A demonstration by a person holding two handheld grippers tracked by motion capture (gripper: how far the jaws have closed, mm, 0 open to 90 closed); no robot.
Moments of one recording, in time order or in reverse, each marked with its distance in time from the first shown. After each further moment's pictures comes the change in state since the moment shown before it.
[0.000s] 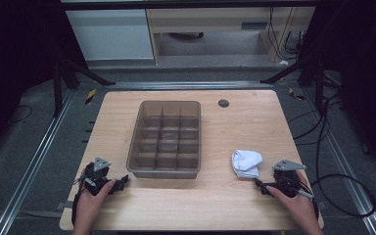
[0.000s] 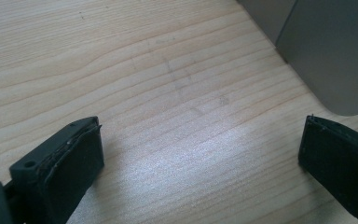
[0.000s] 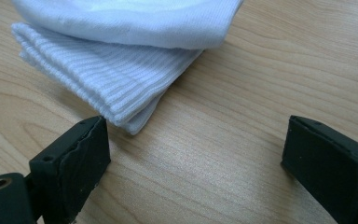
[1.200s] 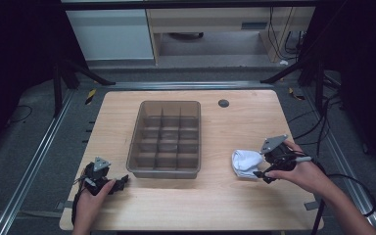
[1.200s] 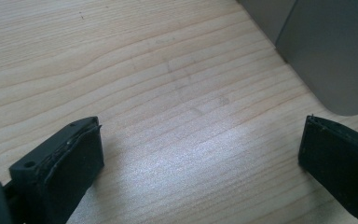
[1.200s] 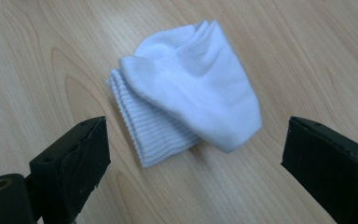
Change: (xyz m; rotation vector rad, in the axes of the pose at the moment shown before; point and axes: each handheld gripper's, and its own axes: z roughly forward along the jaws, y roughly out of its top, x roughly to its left) left arm 0.000 0.000 0.000 0.002 -0.001 0.001; right arm 0.002 0.100 -0.017 0.234 0.223 -0.507
